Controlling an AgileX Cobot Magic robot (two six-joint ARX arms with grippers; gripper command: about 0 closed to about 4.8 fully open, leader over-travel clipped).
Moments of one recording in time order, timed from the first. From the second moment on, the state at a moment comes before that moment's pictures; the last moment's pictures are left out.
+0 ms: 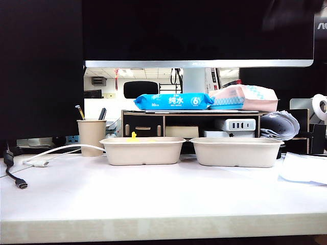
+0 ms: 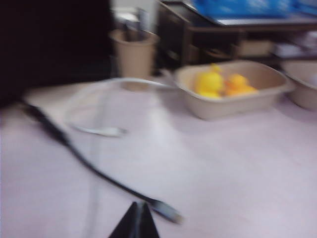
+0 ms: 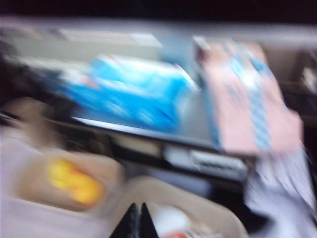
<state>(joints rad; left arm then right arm) -0.20 0.01 0.01 -0.13 0.04 -0.04 0.32 0.97 0.77 0.04 -0.05 0.05</state>
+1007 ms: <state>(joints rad) -0.03 0.00 0.01 -0.13 0.04 -0.04 0.32 0.48 0.62 -0.15 -0.08 0.05</state>
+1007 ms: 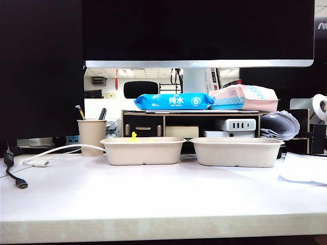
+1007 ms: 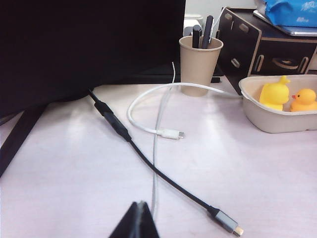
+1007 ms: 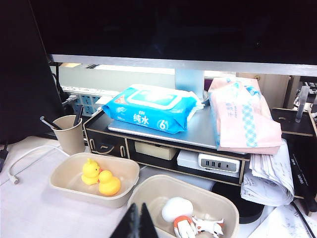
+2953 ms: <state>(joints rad) -0.03 0.00 0.01 -0.13 0.04 -0.04 0.00 0.00 0.01 -0.02 -0.05 0.08</state>
